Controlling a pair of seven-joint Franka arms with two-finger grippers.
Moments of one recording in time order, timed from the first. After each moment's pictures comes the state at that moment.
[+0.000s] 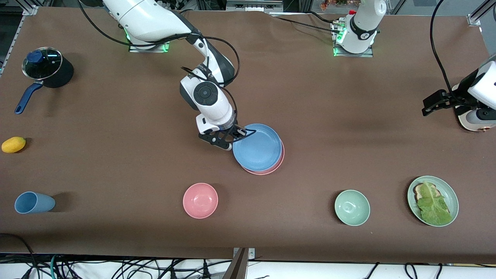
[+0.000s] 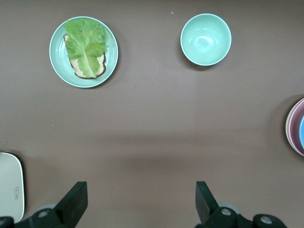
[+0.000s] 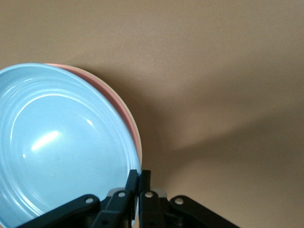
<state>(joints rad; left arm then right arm) 0.12 0.05 -0.10 -1.62 0.02 1.68 -0.02 0.47 0.68 0.26 -1.63 -0.08 2.42 1.17</state>
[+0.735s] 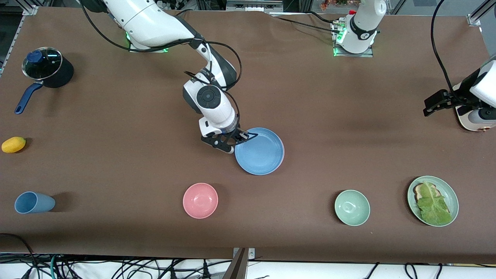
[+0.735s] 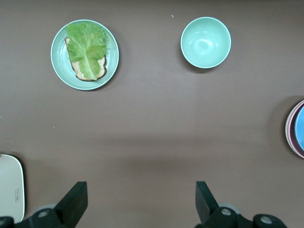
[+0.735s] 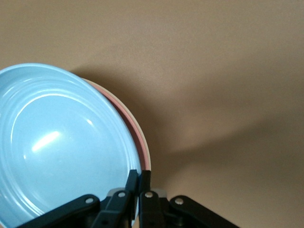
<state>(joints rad) 0.12 0.05 -0.10 -1.62 0.02 1.68 -0.02 0.48 0.73 0.25 -1.57 -0.10 2.43 1.18</state>
